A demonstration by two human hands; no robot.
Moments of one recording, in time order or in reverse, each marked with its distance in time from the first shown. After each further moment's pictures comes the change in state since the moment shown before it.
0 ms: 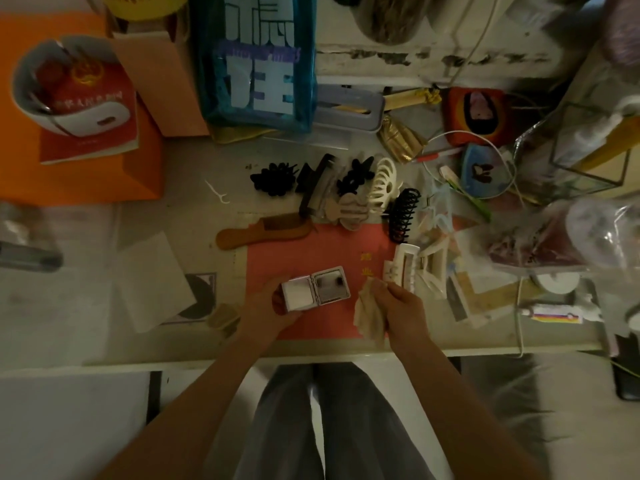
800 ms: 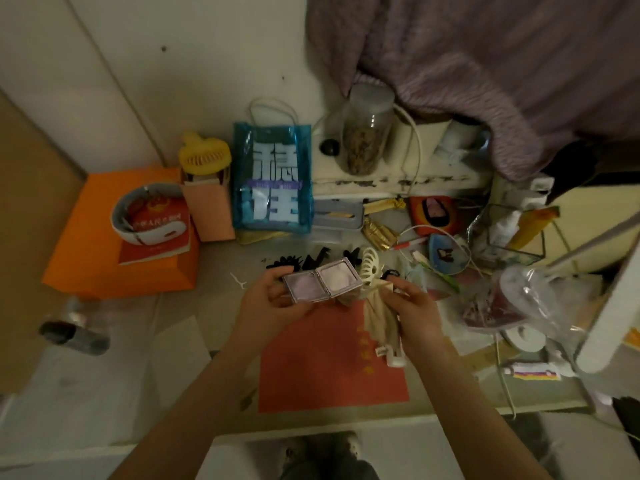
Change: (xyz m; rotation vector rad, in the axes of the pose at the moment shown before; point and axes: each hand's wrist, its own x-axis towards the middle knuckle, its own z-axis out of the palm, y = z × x) left_hand -0.032 0.131 -0.106 -0.461 0.098 0.287; right_hand -0.058 -0.113 -0.011 0.203 -0.018 -0.325
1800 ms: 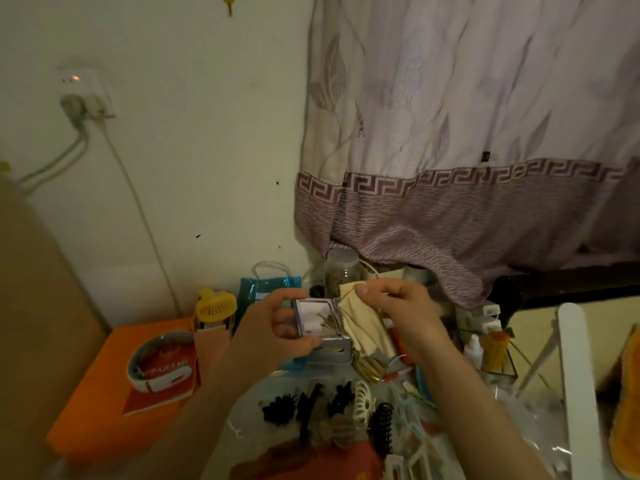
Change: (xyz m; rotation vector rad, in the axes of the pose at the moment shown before) left_hand -0.020 0.202 -0.013 0.171 -0.121 0.502; right_hand -0.071 -0.206 0.009 0.019 -0.287 -0.596
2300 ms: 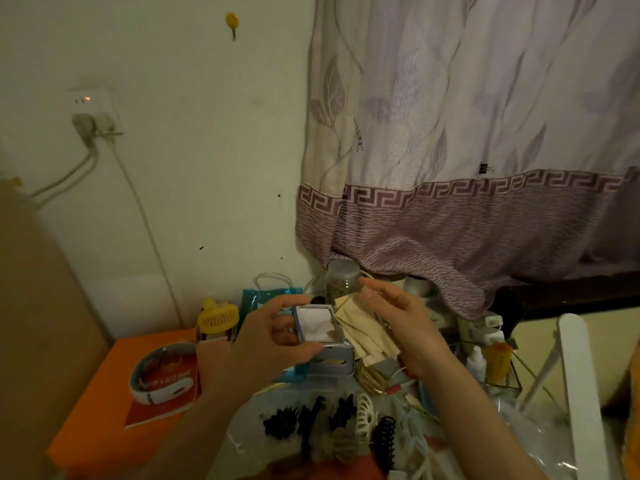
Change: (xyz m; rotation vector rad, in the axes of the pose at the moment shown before) left_hand -0.003 0.011 0.001 -0.084 0.022 0.003; right_hand -0.001 -0.002 -0.004 0.116 -0.067 0.107
